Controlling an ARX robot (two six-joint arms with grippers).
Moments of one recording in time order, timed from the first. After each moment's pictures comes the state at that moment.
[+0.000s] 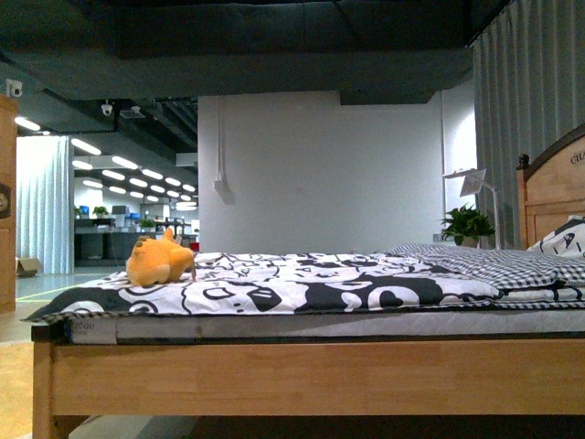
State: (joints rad) left arm 0.00 0.00 0.01 -0.01 0.00 0.00; right arm 0.00 0.00 0.01 0.00 0.00 0.00
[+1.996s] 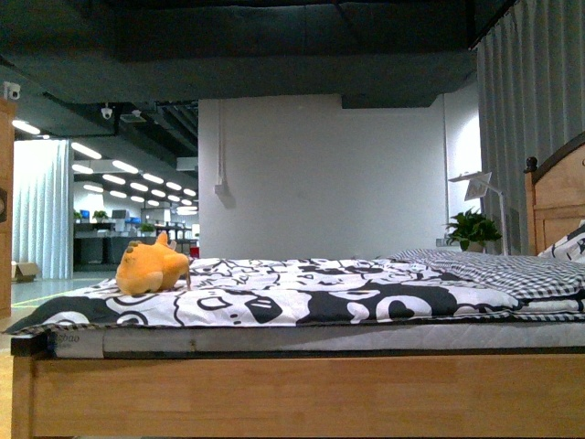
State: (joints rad) left arm 0.00 0.00 0.01 -0.01 0.00 0.00; right arm 0.00 0.00 0.01 0.00 0.00 0.00
